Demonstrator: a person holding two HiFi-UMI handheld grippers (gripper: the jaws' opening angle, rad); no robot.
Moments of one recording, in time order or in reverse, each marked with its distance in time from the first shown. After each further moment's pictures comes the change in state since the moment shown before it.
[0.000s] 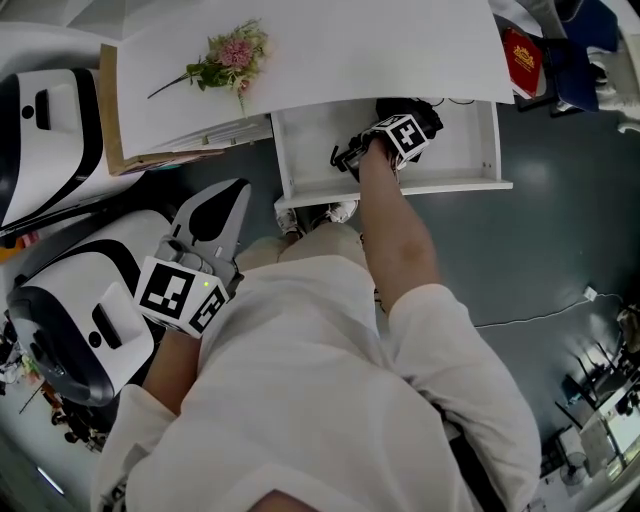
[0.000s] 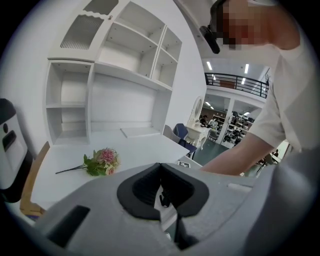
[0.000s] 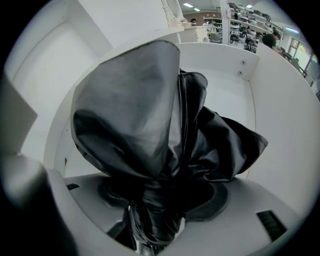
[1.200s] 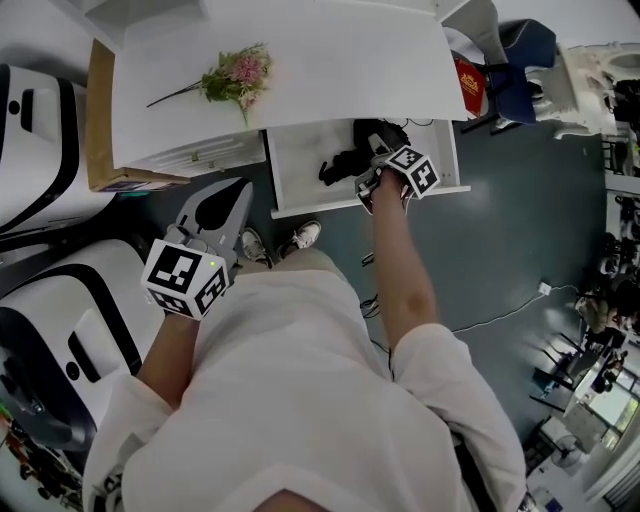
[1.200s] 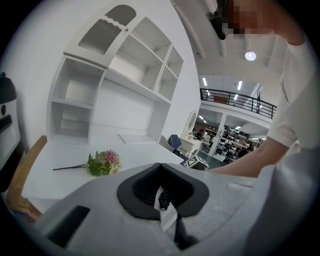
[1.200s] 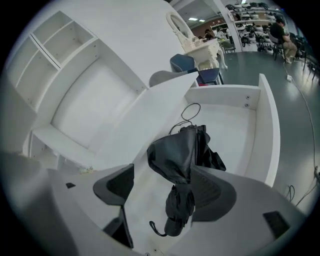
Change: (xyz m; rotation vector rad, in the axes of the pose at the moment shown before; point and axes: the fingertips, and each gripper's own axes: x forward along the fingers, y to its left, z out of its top) left arm -0.047 0.037 -0.010 -0.046 -0.139 -0.113; right arm -0.117 0.031 0.030 -0.070 -0.185 0.347
